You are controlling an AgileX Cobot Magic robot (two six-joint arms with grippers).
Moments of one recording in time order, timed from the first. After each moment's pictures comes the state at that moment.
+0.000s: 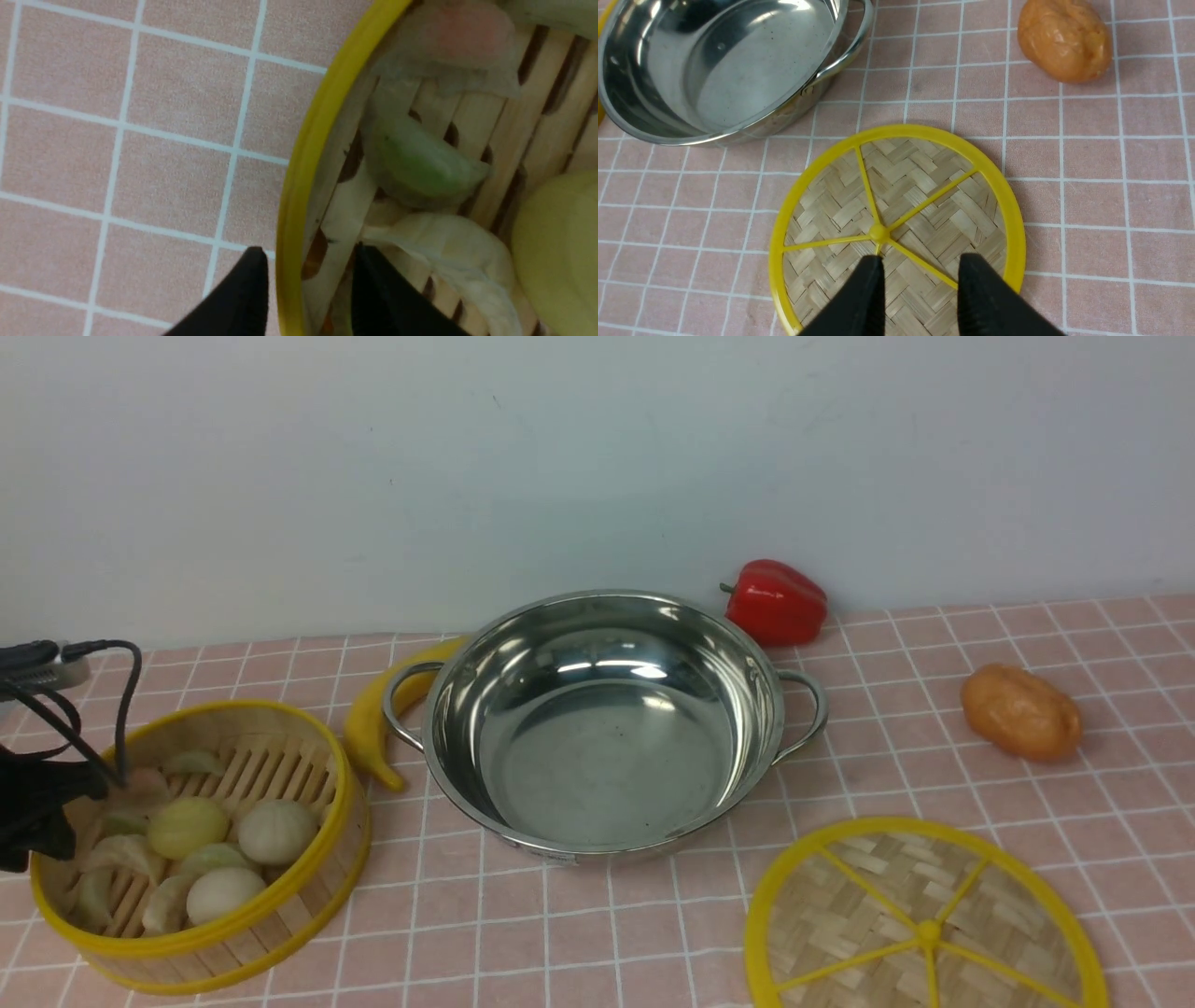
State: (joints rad) right arm 0.01 0.81 -0.81 0.37 1.03 -0.08; left arm 0.43 1.83 -1.14 -0.06 0.70 0.17
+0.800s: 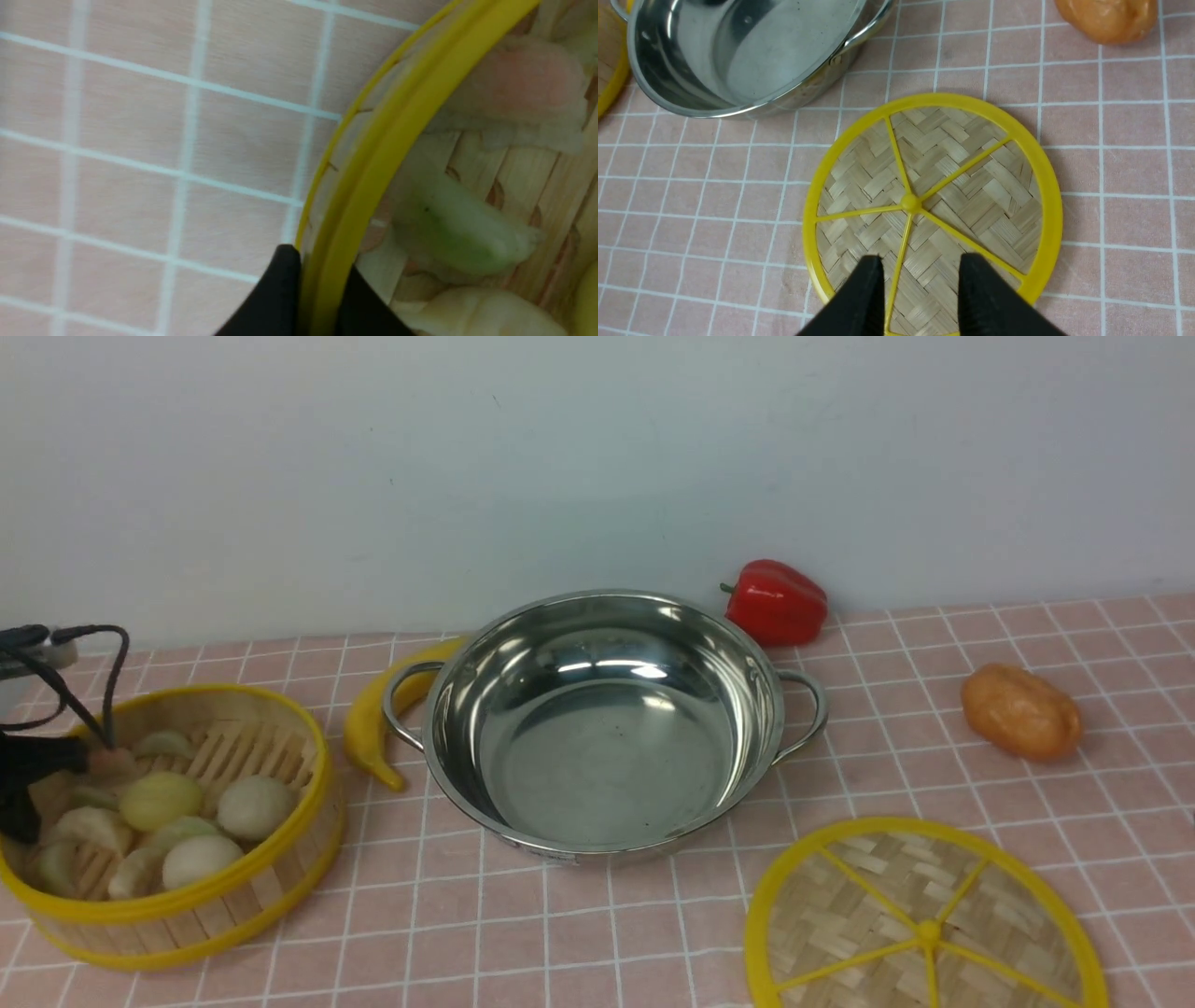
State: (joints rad) right arm 0.01 0.81 -0.81 0.42 1.09 -0.08; left arm 0.47 1.93 -1.38 0.00 0.88 0.14
